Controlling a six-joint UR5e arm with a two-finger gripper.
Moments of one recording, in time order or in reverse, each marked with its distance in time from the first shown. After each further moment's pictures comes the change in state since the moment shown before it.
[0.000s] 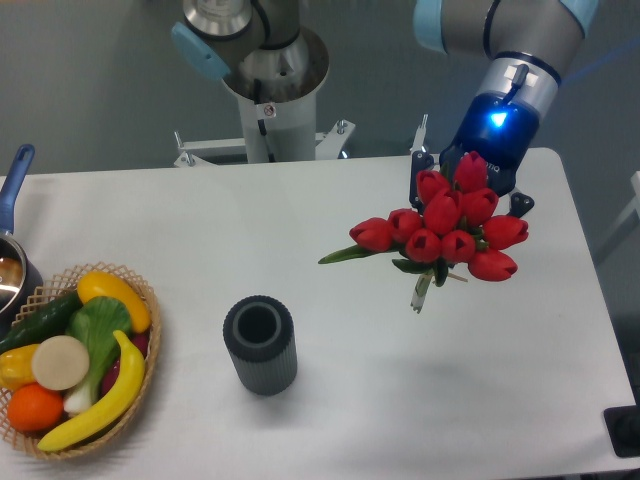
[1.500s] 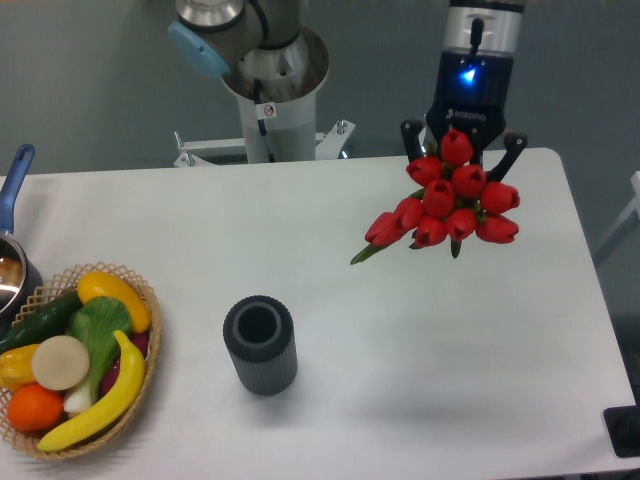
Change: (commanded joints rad) arm -0.106 0.155 -0.061 -0.084 0.750 -0.075
